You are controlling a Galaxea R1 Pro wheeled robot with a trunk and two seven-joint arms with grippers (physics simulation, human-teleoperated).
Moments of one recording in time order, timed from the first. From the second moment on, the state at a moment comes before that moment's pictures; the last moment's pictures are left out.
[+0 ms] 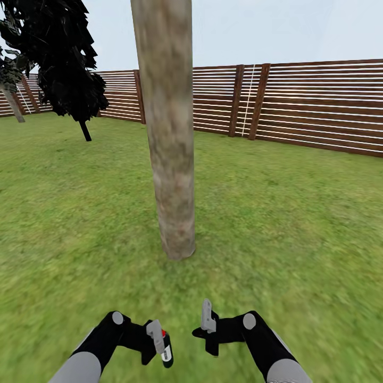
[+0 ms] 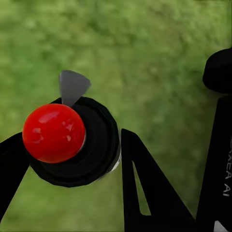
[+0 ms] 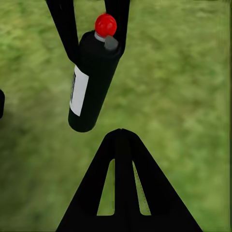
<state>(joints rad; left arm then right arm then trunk) -0.58 -0.09 0.34 -0.52 -1.08 -0.13 -1.11 -0.53 0.17 -0.16 -0.63 0.97 -0.38 1.01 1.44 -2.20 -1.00</state>
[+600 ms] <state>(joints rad) -0.58 -0.11 0.35 -0.46 -1.08 -0.14 -1.05 -0.54 0.17 -0.16 -0.65 0.97 -0.38 1.01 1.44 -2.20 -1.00</state>
